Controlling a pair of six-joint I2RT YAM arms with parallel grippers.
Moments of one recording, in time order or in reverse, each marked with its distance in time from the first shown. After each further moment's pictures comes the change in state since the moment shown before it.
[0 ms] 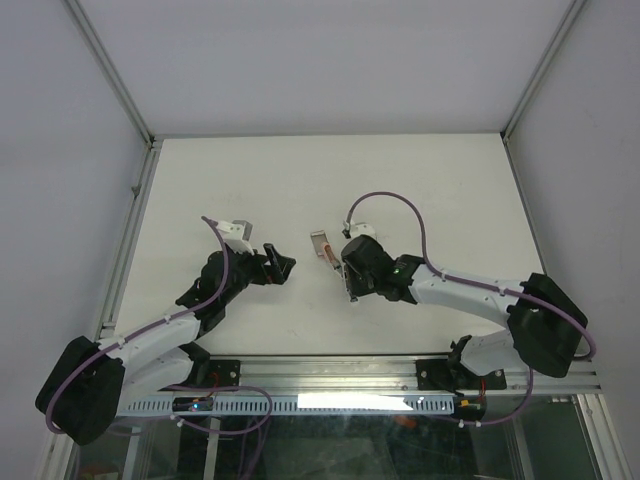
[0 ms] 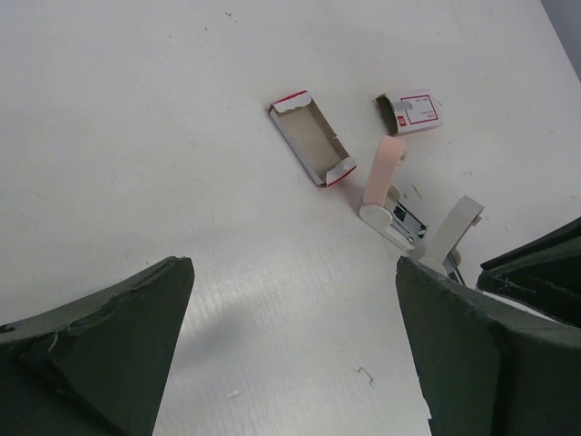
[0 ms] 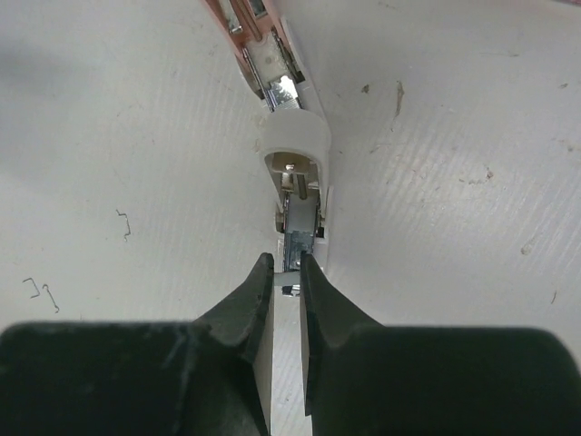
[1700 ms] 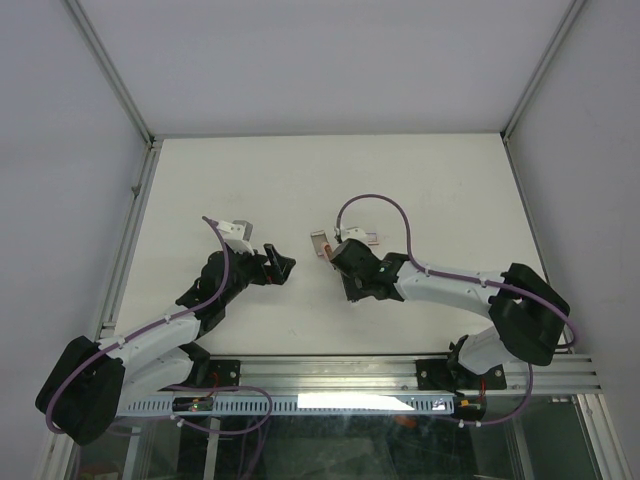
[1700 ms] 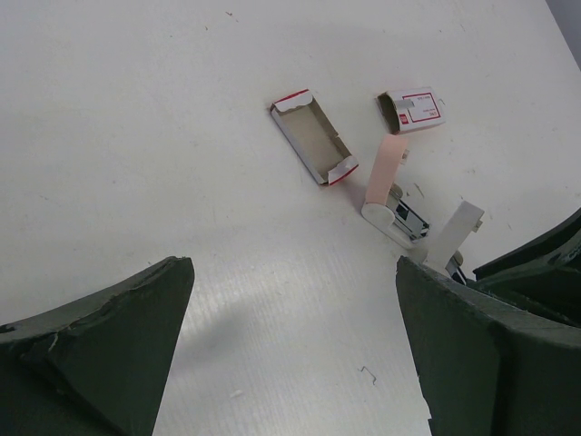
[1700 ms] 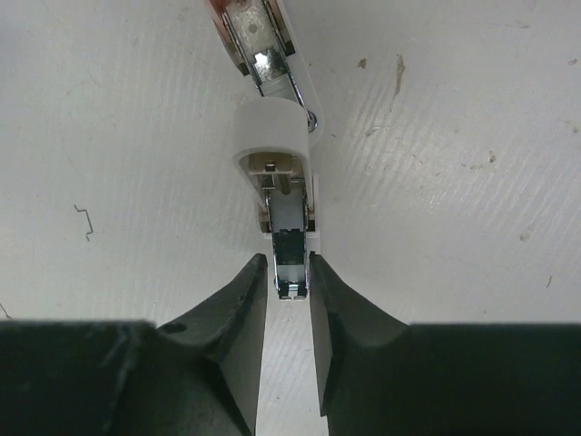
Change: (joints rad) left arm 0.000 -0.004 -0.001 -0.001 -0.001 0.013; right arm 0.045 0.116 0.074 -0.092 0.058 0.010
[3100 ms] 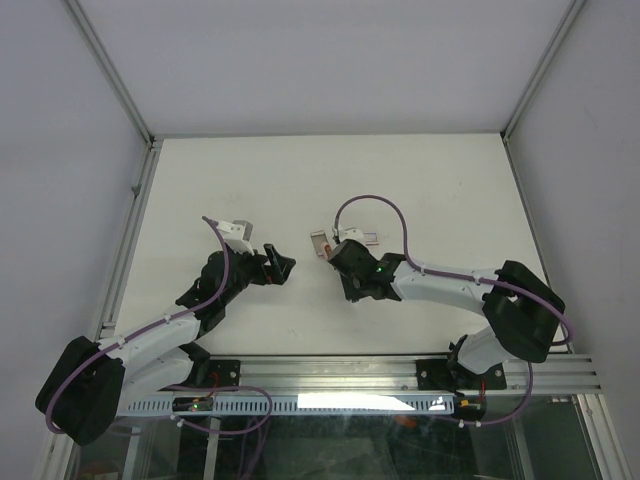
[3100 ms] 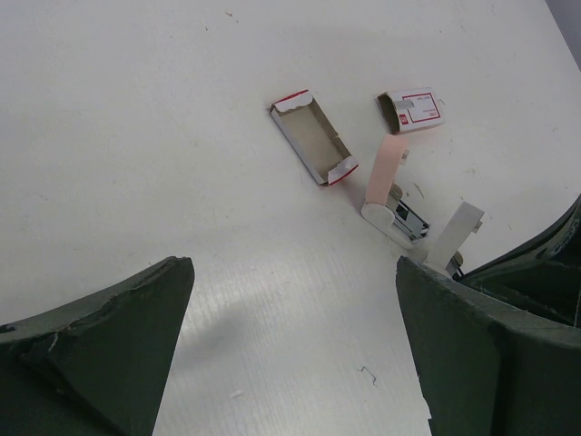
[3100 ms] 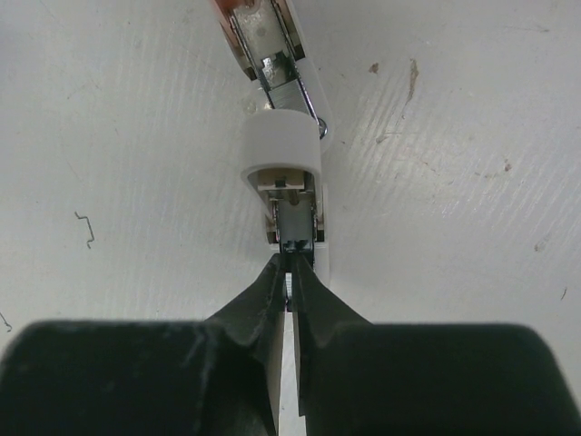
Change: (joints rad) left arm 0.000 -0.001 0.000 0.000 0.000 0.000; right arm 0.001 0.027 0.002 0.025 -0.007 0.000
